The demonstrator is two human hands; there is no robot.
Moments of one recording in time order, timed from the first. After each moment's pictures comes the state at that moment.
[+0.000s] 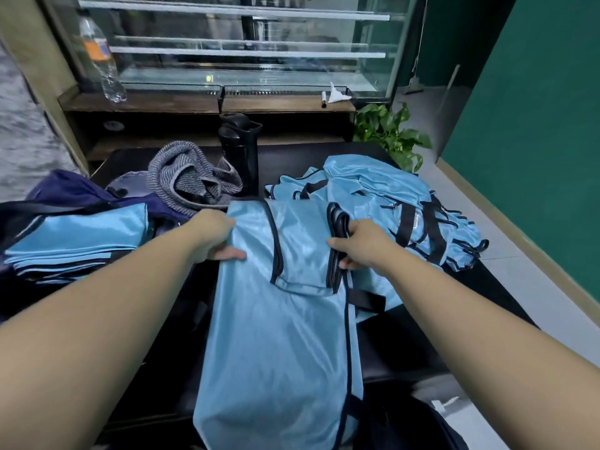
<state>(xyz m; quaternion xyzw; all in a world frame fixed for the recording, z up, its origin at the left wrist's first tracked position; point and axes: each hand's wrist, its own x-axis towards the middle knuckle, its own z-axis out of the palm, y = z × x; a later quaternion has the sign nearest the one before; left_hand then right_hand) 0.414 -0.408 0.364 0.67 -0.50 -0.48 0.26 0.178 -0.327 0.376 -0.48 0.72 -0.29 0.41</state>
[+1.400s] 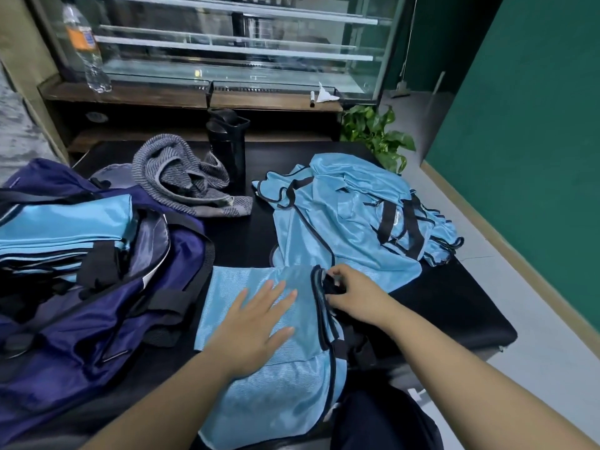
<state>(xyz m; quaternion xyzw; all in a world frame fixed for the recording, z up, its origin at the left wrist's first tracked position) 0.385 -0.272 0.262 0.43 -0.89 -0.15 0.02 0.158 -0.266 0.312 -0.60 0.68 -0.20 0.37</state>
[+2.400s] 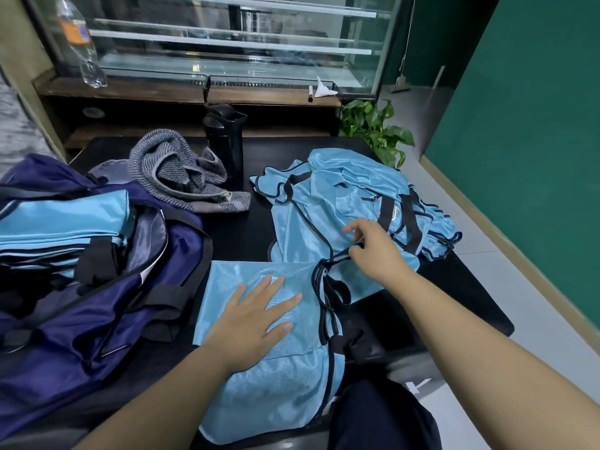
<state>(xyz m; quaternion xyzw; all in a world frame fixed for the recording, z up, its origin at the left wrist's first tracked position) 0.384 -0.272 0.264 0.42 -0.89 -0.16 0.01 0.134 -0.295 0.339 -0.60 0.71 -0.29 0.21</state>
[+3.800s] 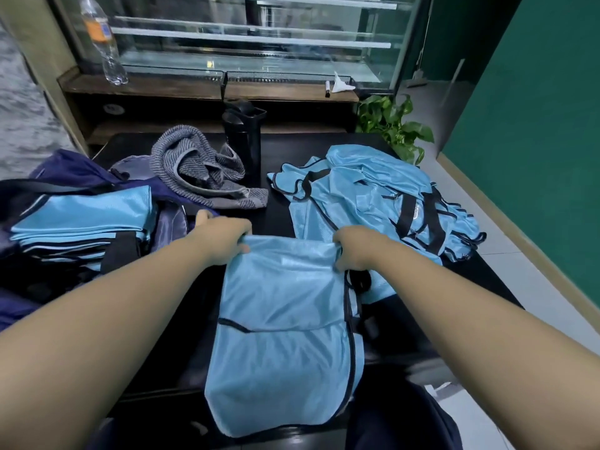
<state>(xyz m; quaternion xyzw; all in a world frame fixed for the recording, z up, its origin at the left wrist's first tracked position) 0.423 -0.390 0.341 0.54 -0.84 -0.05 -0.03 0.182 -0.328 0.360 -0.69 0.70 0.10 0.15</state>
